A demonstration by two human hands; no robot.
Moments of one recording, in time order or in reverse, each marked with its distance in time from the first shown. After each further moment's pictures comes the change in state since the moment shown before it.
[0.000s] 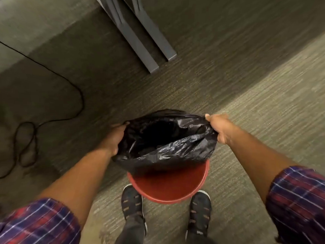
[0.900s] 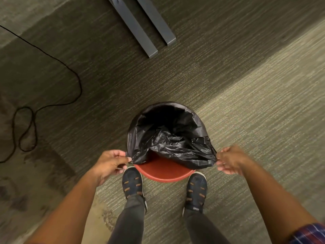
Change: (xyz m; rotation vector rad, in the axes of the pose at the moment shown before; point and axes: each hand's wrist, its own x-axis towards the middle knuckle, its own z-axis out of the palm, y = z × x) left_hand -0.063 -0.116 -0.081 0.269 -0.166 -0.165; right_hand -0.072 0.137 -0.078 -0.487 0.040 0.237
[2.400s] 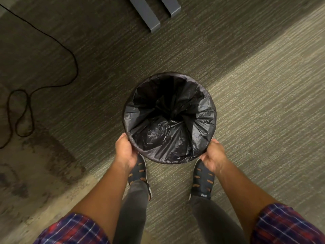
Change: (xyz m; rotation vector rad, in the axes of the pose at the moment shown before) left_hand 0.055 -0.049 0.079 -0.816 0.212 0.104; right_hand 0.046 0.040 0.143 1.021 -0.060 -0.013
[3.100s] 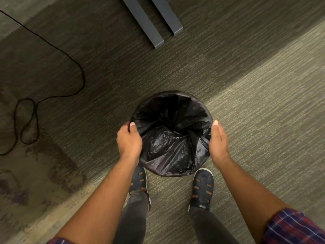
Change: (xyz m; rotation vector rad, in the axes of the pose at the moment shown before) left_hand -0.045 0.063 0.054 0.706 0.182 0.454; right_hand -0.052 -0.071 0.039 -0.647 -0.003 -0.577
